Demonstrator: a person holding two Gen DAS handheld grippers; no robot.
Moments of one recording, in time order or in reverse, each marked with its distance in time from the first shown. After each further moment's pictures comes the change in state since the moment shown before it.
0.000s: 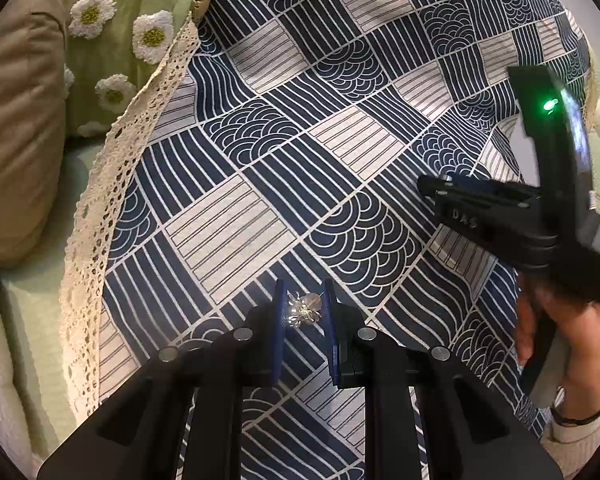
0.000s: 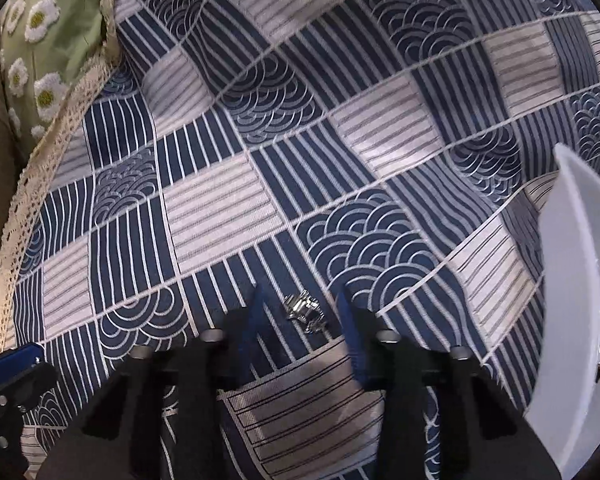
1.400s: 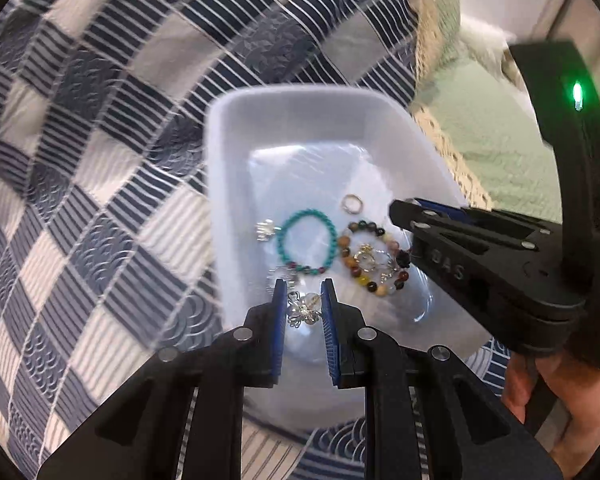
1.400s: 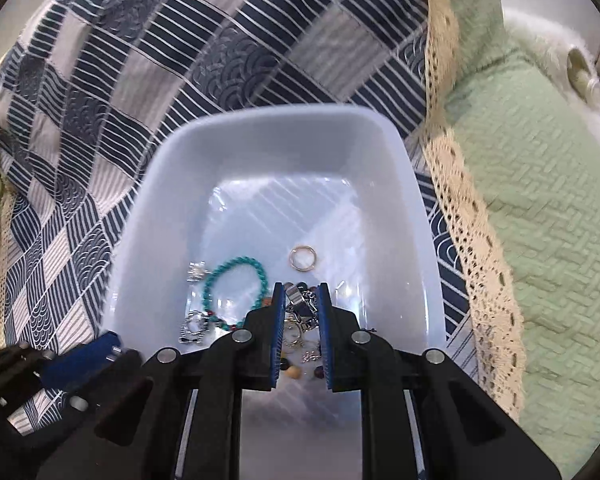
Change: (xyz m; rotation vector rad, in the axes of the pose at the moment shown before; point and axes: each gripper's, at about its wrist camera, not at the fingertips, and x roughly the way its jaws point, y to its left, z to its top) left arm 0.021 -0.331 0.049 0.306 -0.033 -0.190; right arm -0.103 -0.291 -0.053 0.328 -0.010 -0.093
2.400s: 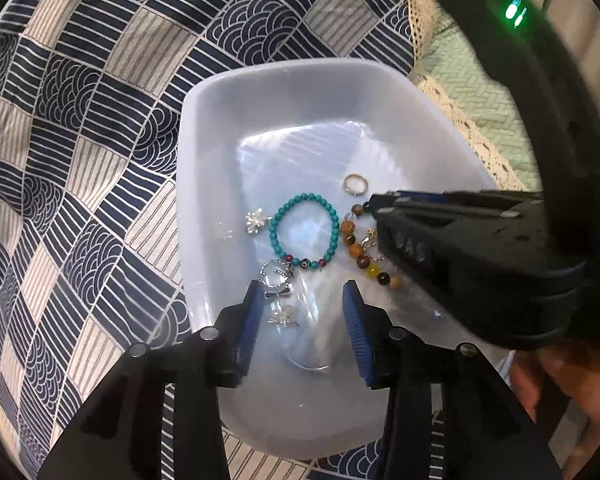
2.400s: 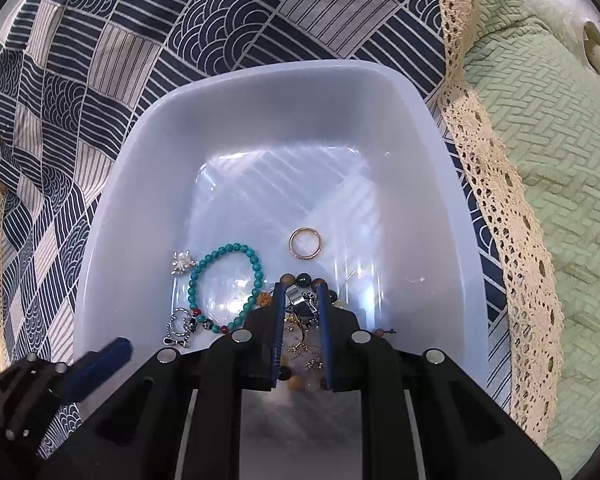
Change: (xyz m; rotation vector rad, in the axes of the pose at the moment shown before) left arm 0.022 -0.015 -0.005 0.058 0.007 0.069; right arm 0.033 0.001 0.000 0.010 0.078 0.010
